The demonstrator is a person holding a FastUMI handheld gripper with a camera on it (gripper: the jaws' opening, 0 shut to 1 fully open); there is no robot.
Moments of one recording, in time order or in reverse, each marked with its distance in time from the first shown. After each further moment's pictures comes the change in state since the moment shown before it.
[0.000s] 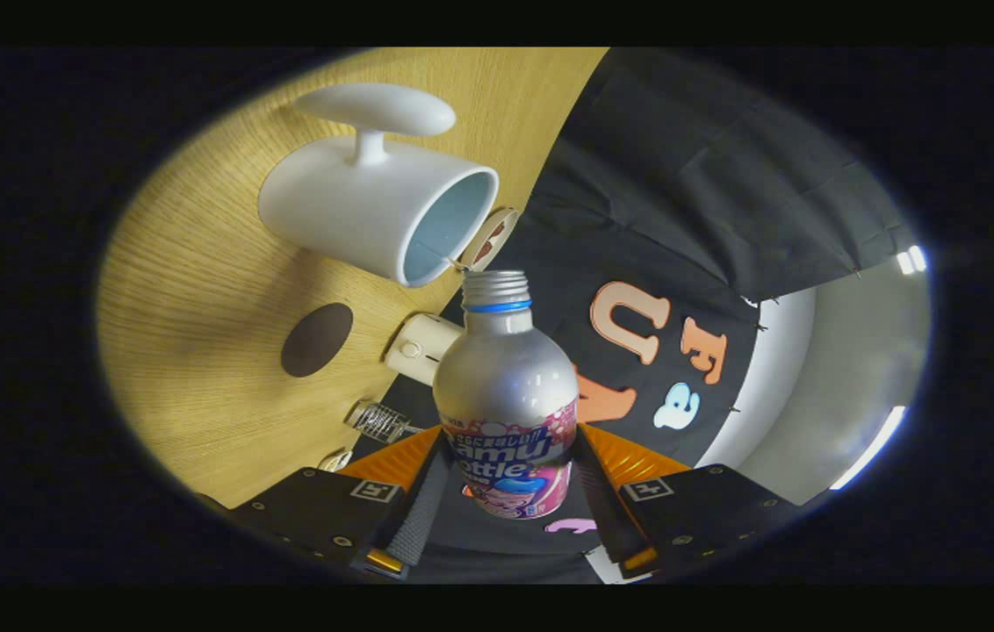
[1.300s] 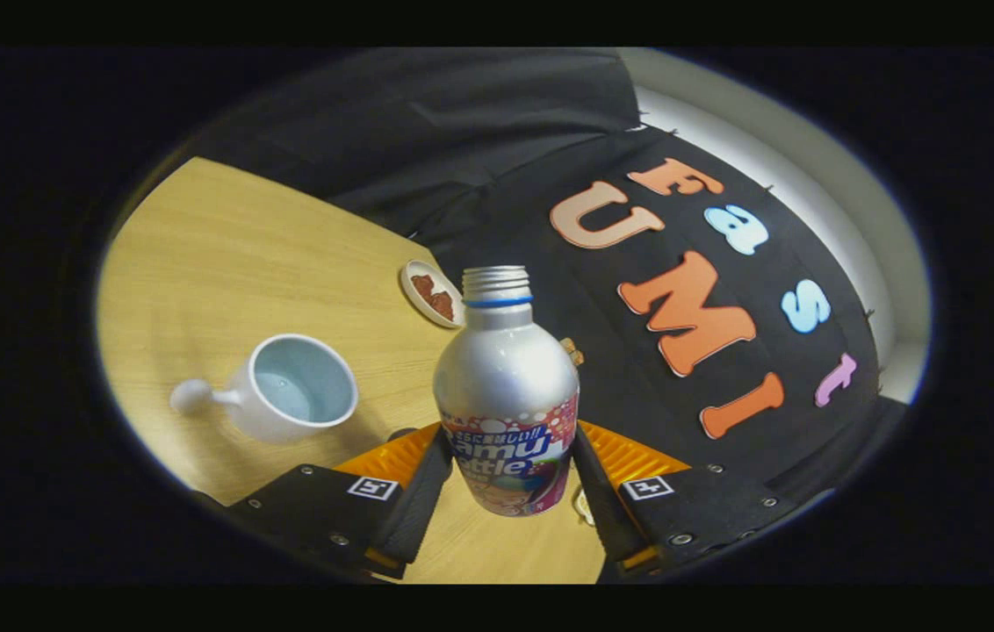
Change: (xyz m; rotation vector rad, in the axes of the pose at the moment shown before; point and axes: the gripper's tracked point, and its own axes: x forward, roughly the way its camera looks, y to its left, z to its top) arm 0.009 0.008 -0.006 1.172 0.047 0.253
